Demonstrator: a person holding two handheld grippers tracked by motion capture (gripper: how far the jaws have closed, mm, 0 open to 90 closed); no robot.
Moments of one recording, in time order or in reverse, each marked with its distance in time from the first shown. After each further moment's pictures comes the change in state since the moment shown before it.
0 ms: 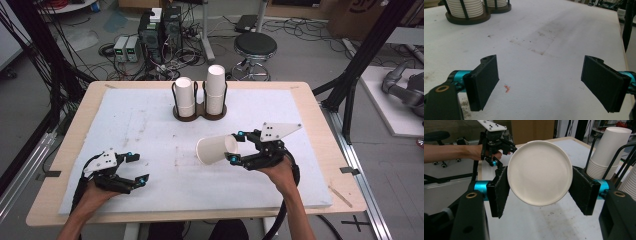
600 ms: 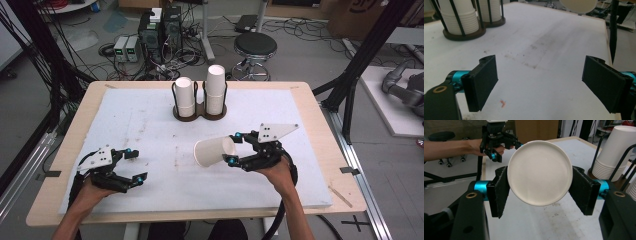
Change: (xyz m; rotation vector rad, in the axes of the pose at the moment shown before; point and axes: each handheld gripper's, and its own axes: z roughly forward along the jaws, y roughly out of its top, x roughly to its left) left arm -0.004 0.023 -0.010 -0.056 -0.049 0.030; right arm 0.002 -0.001 0.005 0.000 0.030 0.008
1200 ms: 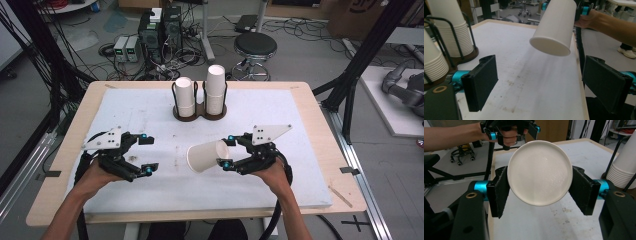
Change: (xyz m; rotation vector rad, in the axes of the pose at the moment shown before) left arm -0.009 0.073 0.025 -0.025 -0.210 0.070; right arm 0.006 0.004 0.012 -0.002 0.067 -0.024
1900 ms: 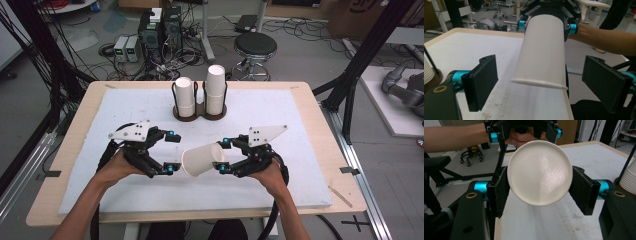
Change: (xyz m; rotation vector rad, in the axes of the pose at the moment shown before) left arm -0.001 0.030 0.056 -0.003 -0.197 0.037; right arm 0.004 0.002 0.009 -0.016 0.062 -0.002
